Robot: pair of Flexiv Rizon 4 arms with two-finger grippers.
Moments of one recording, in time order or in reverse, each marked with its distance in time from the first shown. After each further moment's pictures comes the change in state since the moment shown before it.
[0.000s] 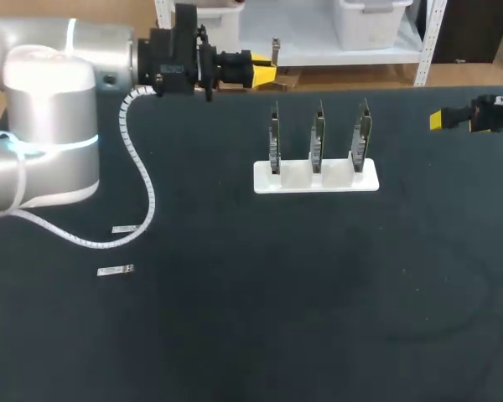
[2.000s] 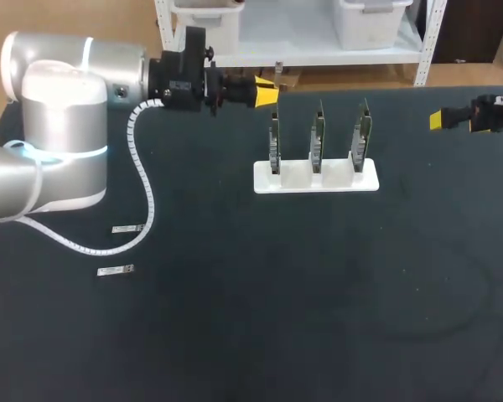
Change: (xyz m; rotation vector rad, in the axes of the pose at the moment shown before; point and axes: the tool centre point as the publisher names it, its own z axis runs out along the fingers) left arm 0.042 0.009 0.011 0.037 0.019 -0.119; right arm 0.000 0.000 0.000 0.000 0.000 0.000
